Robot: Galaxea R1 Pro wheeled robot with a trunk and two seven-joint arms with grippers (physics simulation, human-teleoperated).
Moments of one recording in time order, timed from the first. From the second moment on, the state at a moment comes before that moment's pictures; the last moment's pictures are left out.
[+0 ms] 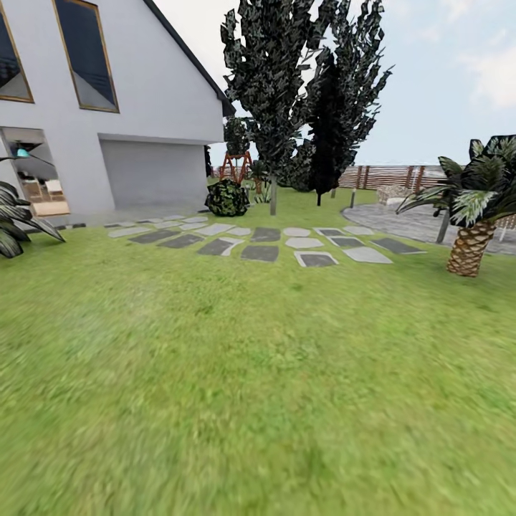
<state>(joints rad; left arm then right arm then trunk) 0.00 -0.10 0.00 -0.02 0.00 0.01 -0.09 -0.08 0.01 0.00 -0.06 0.00 -0.12 0.01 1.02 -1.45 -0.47</state>
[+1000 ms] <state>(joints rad) 0.00 -0.01 0.02 -0.02 0.03 0.01 -0.09 -0.08 0.01 0.00 -0.06 0.00 -0.12 0.01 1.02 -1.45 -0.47</state>
